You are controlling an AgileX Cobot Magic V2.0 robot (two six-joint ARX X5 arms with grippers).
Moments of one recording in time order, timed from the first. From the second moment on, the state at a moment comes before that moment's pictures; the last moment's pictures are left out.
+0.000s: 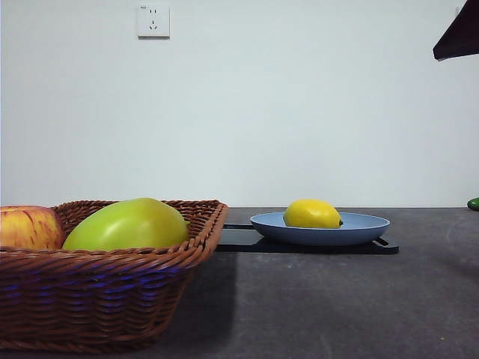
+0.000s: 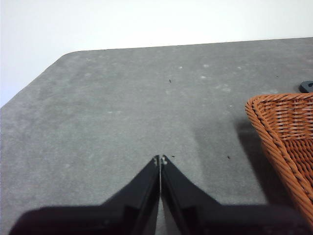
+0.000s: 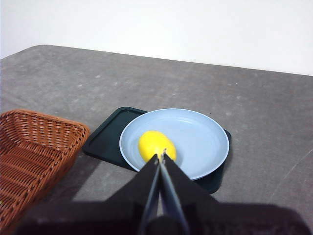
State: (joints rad) left arm -0.01 0.00 0.03 -0.20 -0.10 0.03; right arm 0.64 0.53 0.42 -0.10 0.27 0.03
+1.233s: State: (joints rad) left arm -0.01 0.00 0.03 -0.20 -0.10 0.03; right arm 0.23 0.21 0.31 -0.24 -0.05 0.03
